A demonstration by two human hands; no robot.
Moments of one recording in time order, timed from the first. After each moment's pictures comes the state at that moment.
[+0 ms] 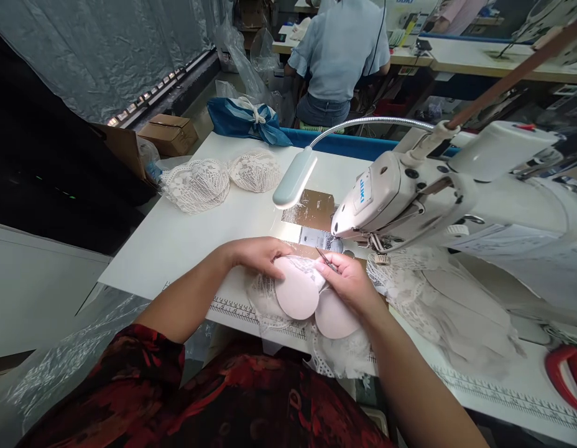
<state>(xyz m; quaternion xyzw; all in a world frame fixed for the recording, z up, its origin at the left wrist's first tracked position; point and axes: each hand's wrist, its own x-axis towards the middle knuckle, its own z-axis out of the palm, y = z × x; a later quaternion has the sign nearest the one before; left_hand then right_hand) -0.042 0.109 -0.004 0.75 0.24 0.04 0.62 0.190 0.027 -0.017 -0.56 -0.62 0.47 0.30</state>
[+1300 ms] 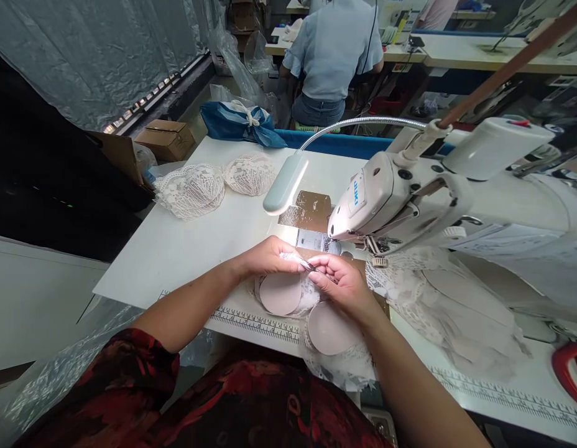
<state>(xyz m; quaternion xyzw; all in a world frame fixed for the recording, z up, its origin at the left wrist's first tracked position) -0.017 0.093 -0.012 0.60 0.33 0.18 0.70 0.186 0.021 -0.016 -0.51 -0.61 0.50 0.35</state>
